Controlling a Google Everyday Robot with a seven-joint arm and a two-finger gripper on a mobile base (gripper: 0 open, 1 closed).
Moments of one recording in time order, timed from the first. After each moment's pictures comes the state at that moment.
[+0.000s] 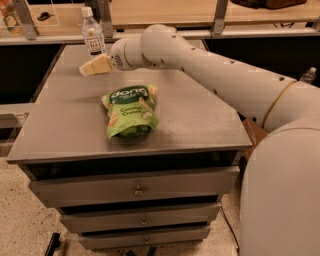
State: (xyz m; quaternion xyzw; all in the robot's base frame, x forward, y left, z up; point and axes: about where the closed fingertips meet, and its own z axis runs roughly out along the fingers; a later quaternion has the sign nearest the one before) arm 0.766 0.162 0.896 -0.39 0.72 0.24 0.52
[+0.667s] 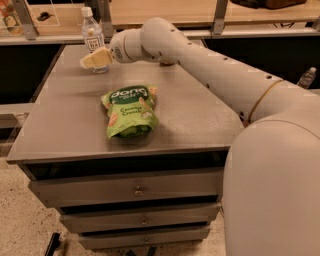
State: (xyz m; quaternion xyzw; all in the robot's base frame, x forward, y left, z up) arm 0.795 0.167 0.907 -0.40 0.71 0.24 0.53
